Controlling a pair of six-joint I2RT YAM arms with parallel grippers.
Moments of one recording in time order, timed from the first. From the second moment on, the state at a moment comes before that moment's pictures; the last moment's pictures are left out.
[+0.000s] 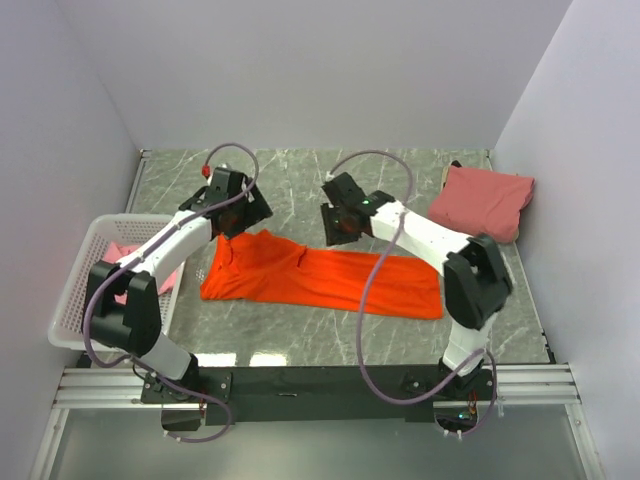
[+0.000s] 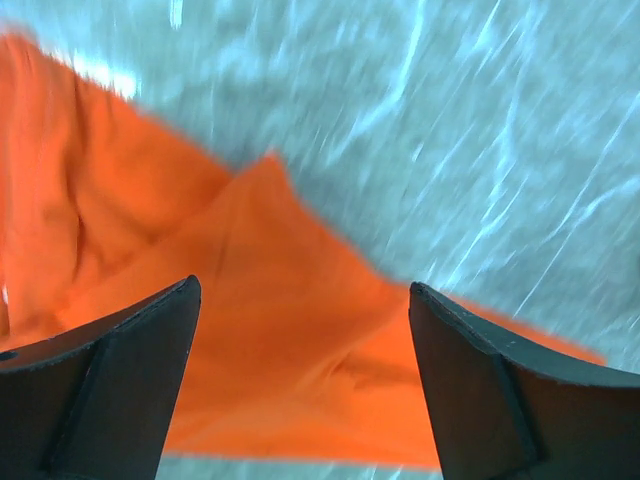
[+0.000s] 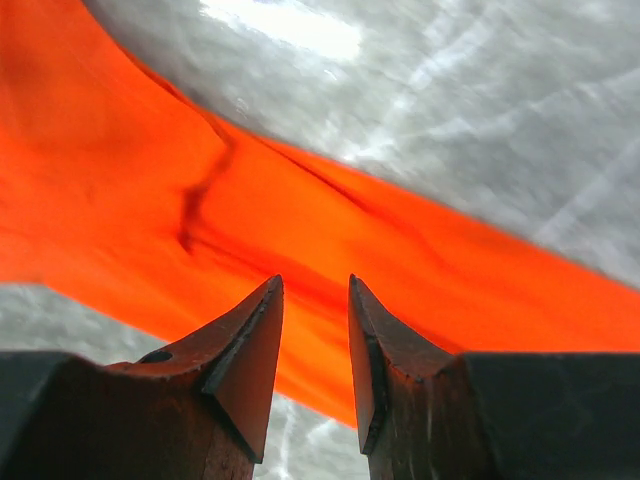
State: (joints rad) left arm -0.32 1.55 1.16 -0.42 -0.08 -0.79; right arm 0.66 1.83 1.45 -0.64 0.06 0.42
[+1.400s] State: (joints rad) left arm -0.34 2.25 1.84 -0.80 0.01 -0.45; right arm 0.57 1.70 0.99 -0.58 -0.12 0.53
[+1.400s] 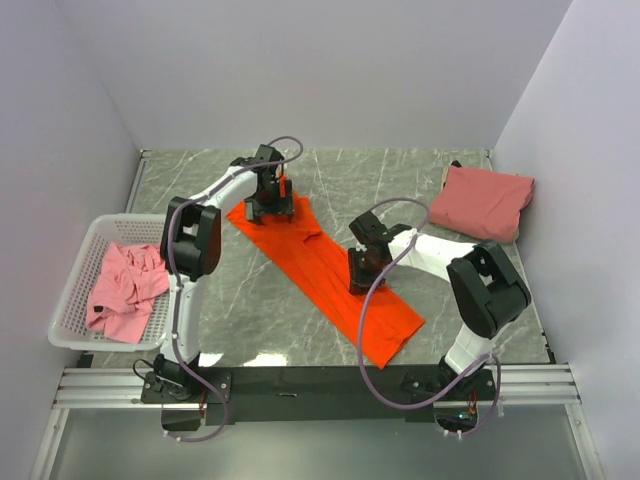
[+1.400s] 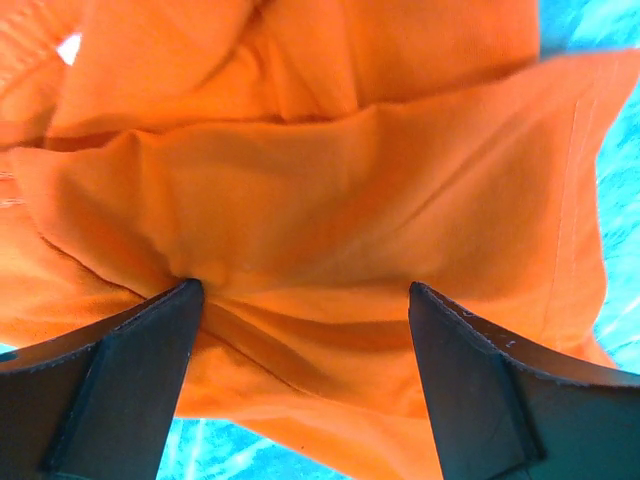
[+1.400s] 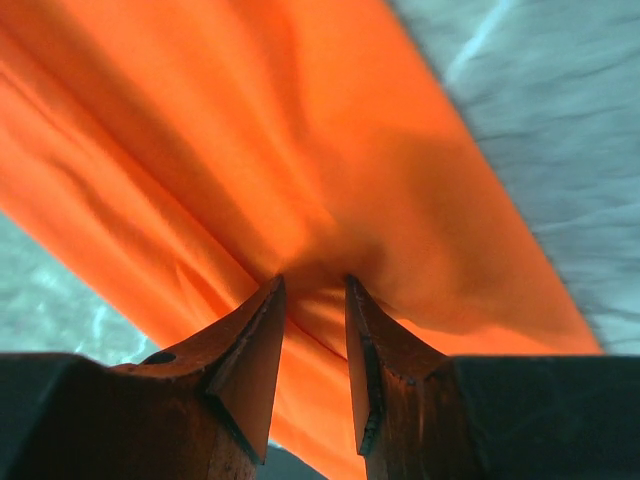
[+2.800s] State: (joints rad) left arm -0.25 2.60 2.28 -0.33 0.26 -0.54; right arm 0.73 2.01 1.45 -0.70 -0.24 0.60
